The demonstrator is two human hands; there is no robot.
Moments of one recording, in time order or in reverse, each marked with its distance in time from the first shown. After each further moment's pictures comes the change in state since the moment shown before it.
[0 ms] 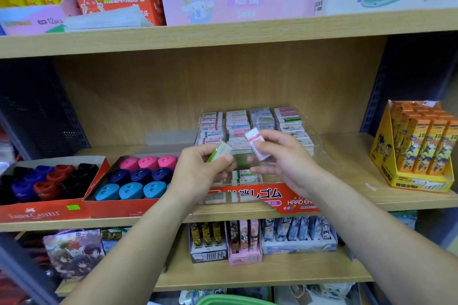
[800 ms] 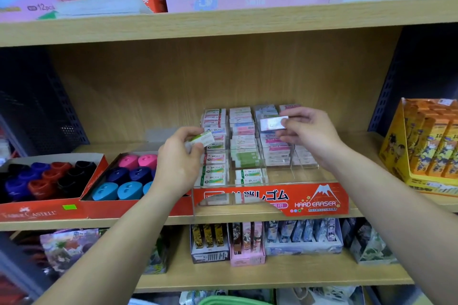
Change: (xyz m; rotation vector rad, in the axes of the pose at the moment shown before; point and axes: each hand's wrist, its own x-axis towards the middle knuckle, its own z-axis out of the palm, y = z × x) left_hand 0.025 -0.008 -0.032 0.426 0.278 0.179; right_hand 0.041 -0.016 -0.042 -0.184 0.269 -0.103
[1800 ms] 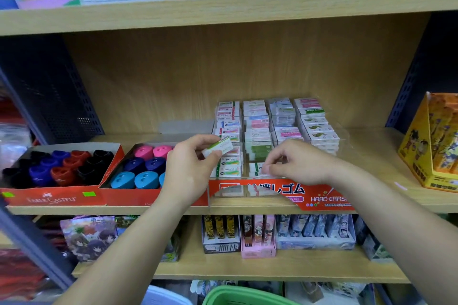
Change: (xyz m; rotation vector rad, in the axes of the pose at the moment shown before) left_hand -0.025 -0.008 -0.012 0.022 -0.029 0.009; right_hand -0.030 0.014 0.033 -0.874 -0.625 -0.173
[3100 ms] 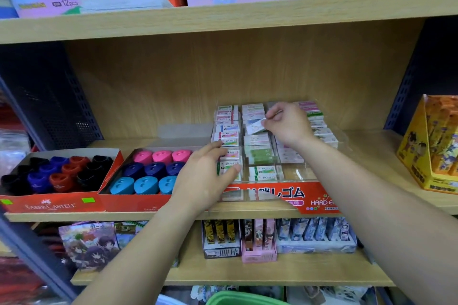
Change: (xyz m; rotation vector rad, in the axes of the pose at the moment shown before) left_hand 0.005 -0.007 0.018 0.470 -0.236 0.149; right_hand 0.075 0.015 -0.014 0.282 0.657 0.182
